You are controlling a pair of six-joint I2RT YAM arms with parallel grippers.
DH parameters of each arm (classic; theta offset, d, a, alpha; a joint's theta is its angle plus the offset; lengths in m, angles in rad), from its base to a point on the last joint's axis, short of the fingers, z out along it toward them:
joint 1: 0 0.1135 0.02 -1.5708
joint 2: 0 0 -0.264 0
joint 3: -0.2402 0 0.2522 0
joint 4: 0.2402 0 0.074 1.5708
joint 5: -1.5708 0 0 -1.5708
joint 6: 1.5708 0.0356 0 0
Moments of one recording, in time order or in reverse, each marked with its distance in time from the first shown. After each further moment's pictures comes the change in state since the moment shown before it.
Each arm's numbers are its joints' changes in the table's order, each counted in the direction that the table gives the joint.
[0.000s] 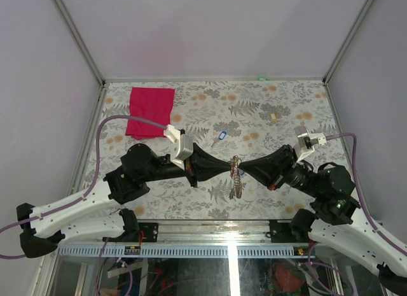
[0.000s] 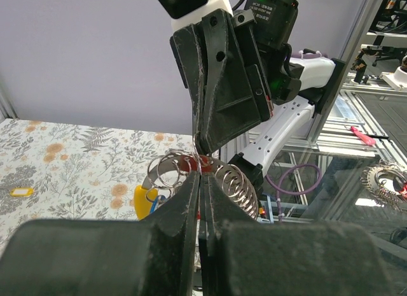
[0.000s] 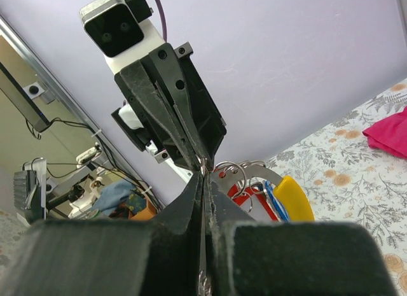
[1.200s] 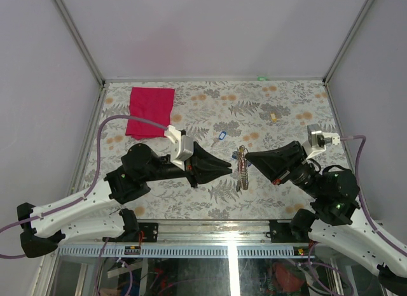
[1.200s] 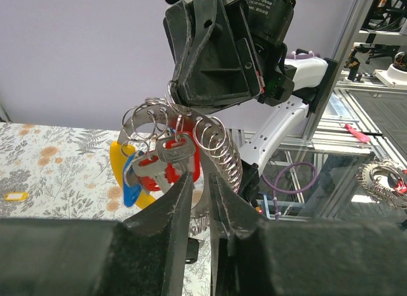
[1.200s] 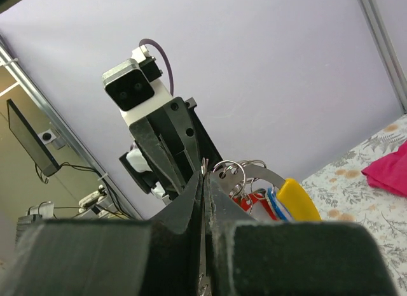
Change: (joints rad) left arm 0.000 0.005 0.000 -0.008 -0.010 0.000; right arm 0.000 -0.014 0.017 -0.120 -0.128 0.055
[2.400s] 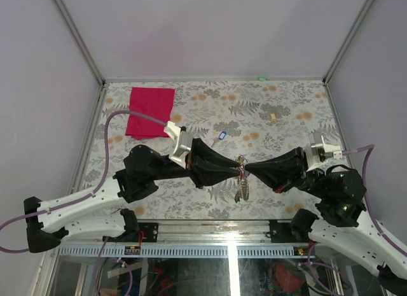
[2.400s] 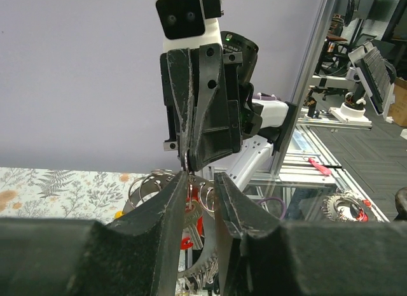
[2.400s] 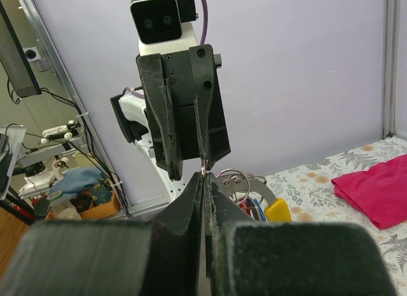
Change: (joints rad) left arm -0.028 0.063 -0.002 -0.223 -0.027 -0.128; right arm 0.000 -0.016 -0.053 0.081 0.195 -0.279
